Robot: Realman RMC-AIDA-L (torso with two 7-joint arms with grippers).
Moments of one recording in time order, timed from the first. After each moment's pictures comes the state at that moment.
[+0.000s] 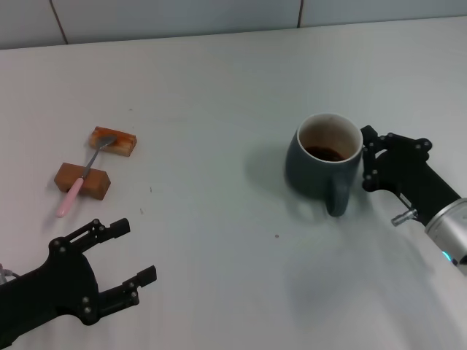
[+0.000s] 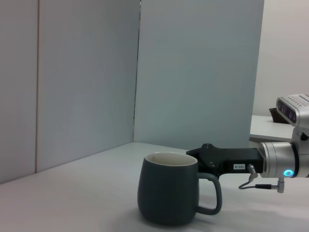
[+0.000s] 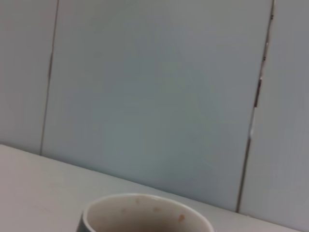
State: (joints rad) left arm -0.17 -2.07 0.78 0.43 1.73 1.70 -0.74; right arm 0.42 2.09 -0.05 0.20 -1.70 -1.21 -0.03
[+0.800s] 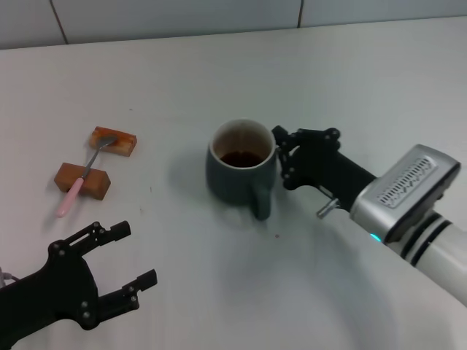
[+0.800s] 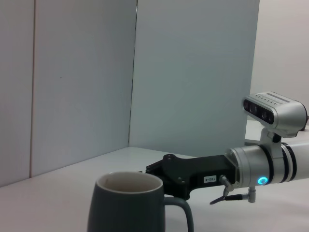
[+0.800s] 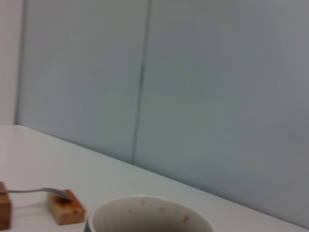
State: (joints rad) left arm -0.16 -2.07 0.78 0.43 1.73 1.72 -0.74; right arm 0.59 2.09 -0.05 0.33 -1.81 -1.06 -0.05
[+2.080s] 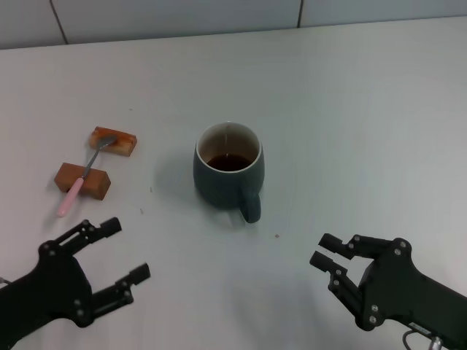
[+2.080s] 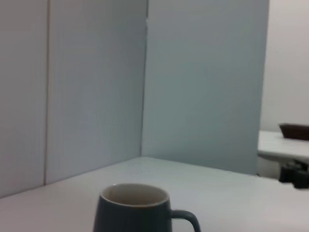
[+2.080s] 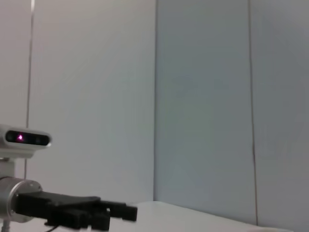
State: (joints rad) left arm -0.16 -2.07 0.71 0.35 1.73 1.74 -0.69; right arm 0.25 2.08 -0.14 0.03 -2.25 -1.73 0.27
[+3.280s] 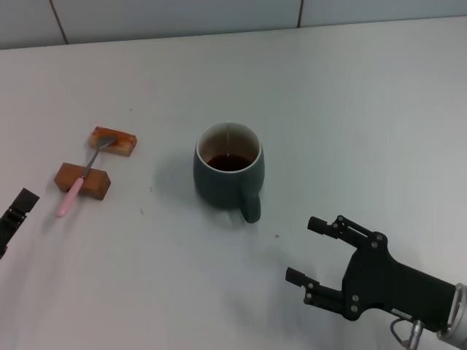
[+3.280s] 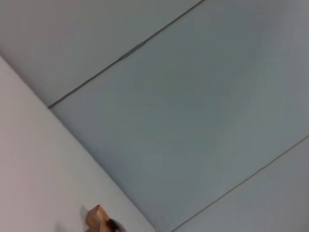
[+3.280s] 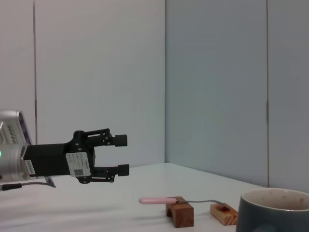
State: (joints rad) left arm -0.10 -2.06 0.23 0.08 1.71 1.67 -1.33; right arm 0.32 2.08 -0.15 0.00 -2.28 -1.61 0.33
